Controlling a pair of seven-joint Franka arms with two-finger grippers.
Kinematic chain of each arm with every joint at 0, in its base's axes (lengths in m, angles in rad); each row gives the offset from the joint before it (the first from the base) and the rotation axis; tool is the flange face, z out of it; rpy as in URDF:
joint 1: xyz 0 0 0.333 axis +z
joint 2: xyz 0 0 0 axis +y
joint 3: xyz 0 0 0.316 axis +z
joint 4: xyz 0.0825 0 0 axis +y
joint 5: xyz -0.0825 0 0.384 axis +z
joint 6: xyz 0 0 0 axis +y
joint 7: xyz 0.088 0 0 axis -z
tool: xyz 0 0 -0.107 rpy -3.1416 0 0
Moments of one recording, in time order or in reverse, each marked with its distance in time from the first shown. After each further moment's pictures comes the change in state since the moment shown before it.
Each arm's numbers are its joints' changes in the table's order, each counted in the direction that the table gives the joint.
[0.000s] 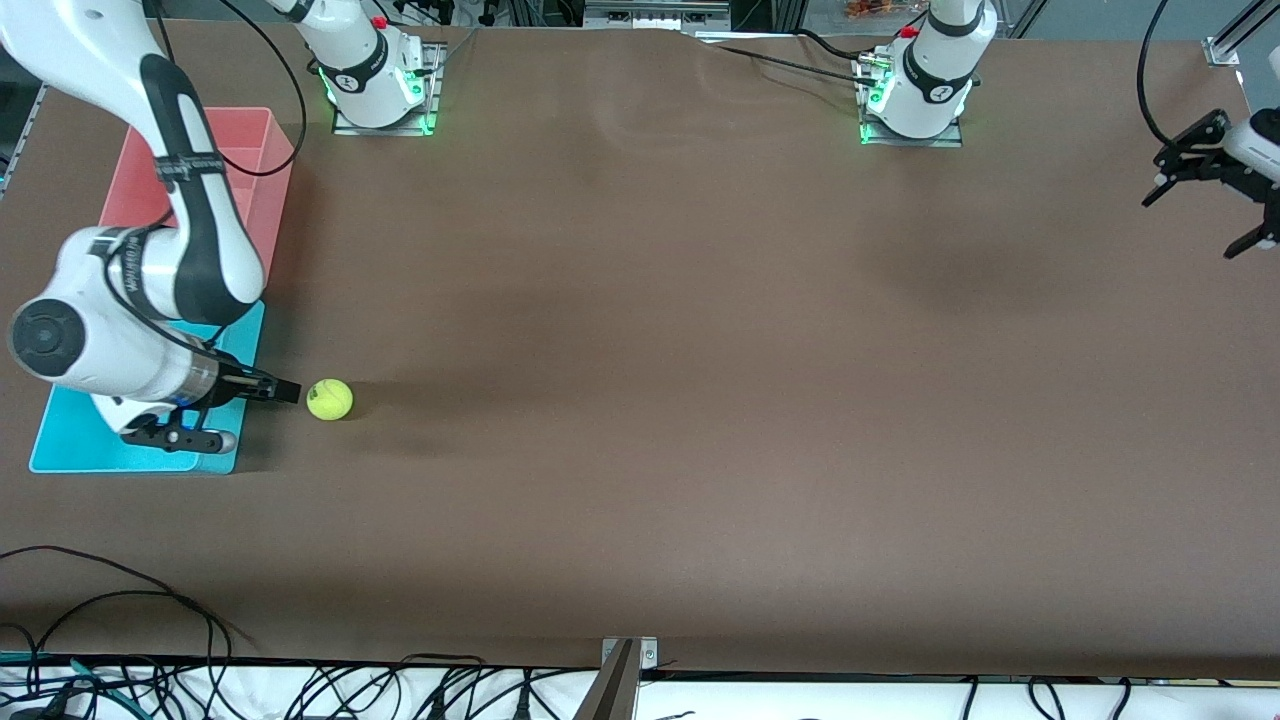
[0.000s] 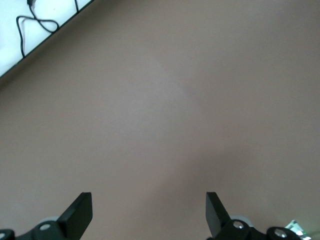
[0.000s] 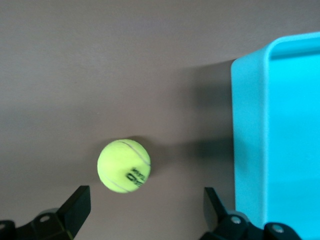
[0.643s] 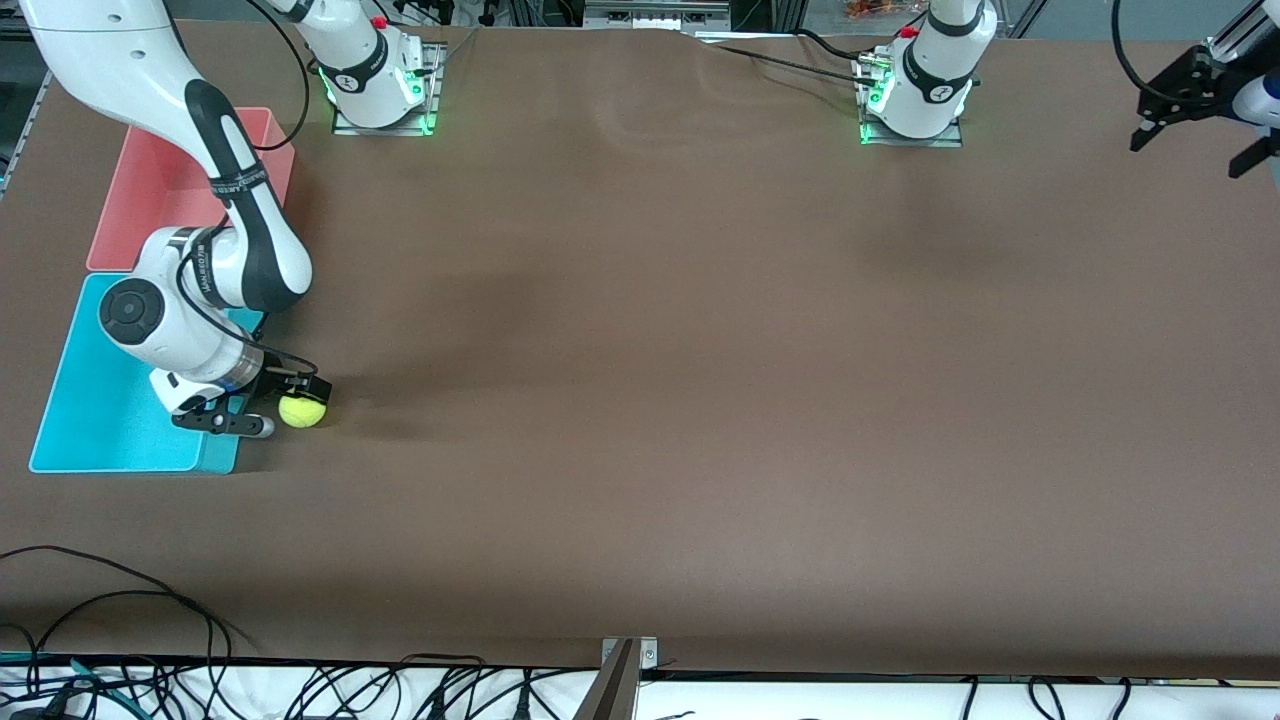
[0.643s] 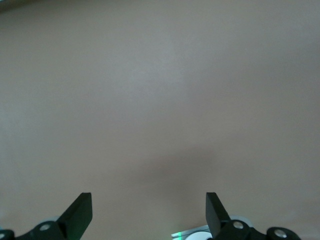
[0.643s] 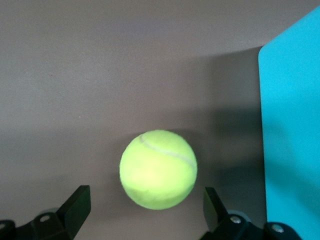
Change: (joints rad) left arm -0.012 -0.003 -0.119 -0.184 0.072 0.282 -0.548; right arm 0.003 0.008 0.003 0.235 0.000 -0.365 0.000
